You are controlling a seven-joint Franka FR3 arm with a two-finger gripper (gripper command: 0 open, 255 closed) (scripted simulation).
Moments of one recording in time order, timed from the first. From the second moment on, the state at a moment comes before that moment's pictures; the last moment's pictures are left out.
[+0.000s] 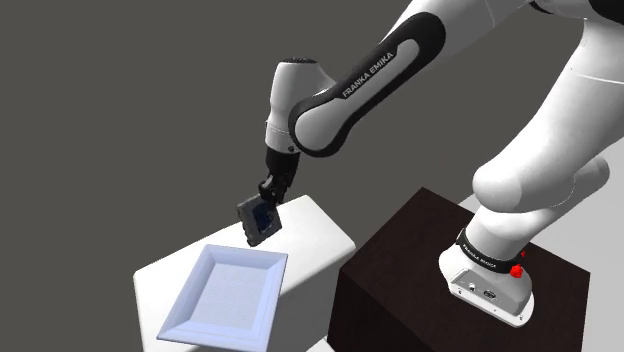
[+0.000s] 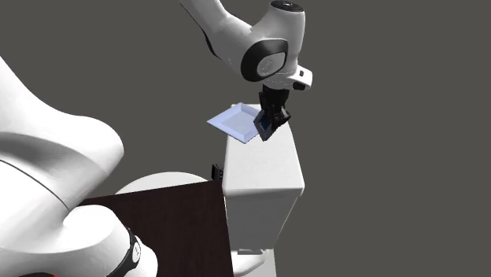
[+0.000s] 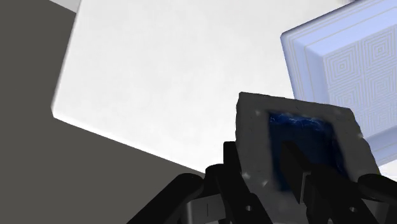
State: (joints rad) arm -0.50 0.05 1.09 -2.38 0.20 2.55 0.11
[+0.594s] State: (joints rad) arm -0.25 0.20 1.05 -2.24 -0.09 2.52 0.53
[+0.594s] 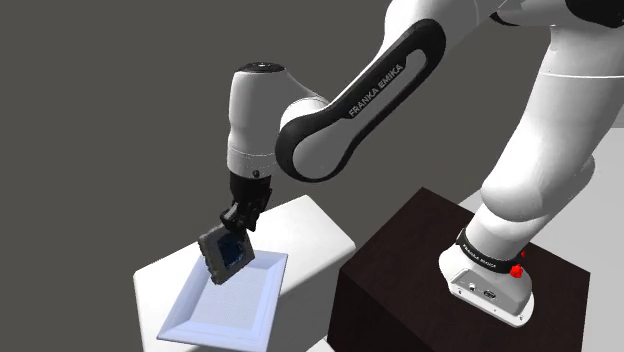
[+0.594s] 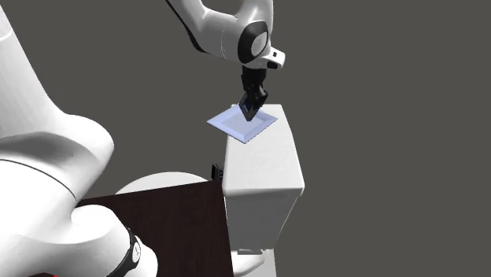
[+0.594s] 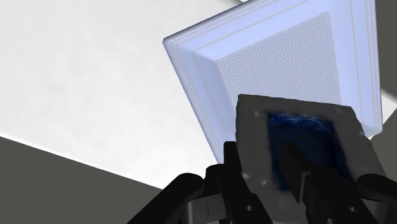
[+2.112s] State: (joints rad) arm 0.02 0.57 0.87 -2.01 -0.48 2.53 0.48
